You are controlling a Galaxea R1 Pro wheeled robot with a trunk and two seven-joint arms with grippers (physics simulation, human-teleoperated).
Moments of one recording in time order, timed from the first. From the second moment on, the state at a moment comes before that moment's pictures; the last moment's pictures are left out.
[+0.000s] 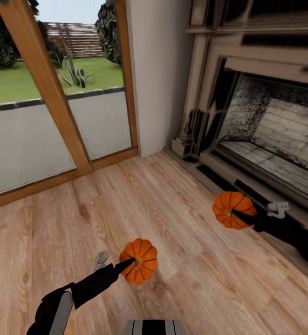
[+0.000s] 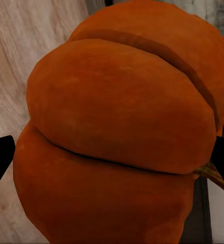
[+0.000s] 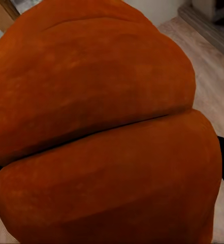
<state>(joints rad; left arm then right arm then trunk) -0.17 -0.11 0.22 -1.35 0.38 0.79 -0.80 -0.36 -0.40 -0.30 -1.62 -0.43 0.72 0.70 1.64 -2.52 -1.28</state>
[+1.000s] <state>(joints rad) -0.18 -0.11 0.22 -1.33 0.38 0.78 -0.79 -0.36 -0.40 -0.30 -1.62 -0.43 0.72 0.70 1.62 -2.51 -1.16</state>
